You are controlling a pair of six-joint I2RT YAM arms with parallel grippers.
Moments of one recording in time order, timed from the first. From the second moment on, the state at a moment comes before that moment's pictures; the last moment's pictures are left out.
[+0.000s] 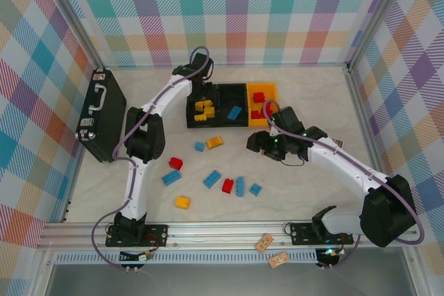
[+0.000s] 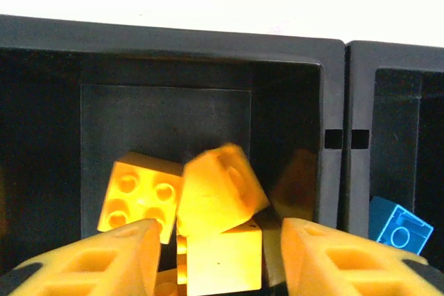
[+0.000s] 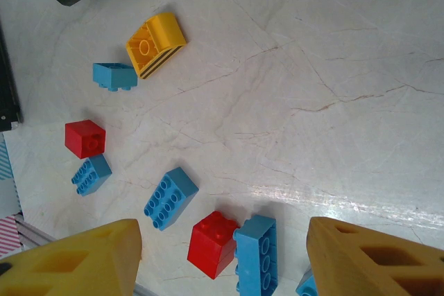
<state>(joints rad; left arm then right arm) -0.39 2.31 2.13 -0.90 -0.03 -0.49 0.54 1.28 0.91 -0.60 -0.33 0.78</state>
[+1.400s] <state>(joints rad) -0.49 1.51 1.19 -0.75 0.30 -0.48 0.65 1.42 0.97 -0.90 -0.20 0.83</state>
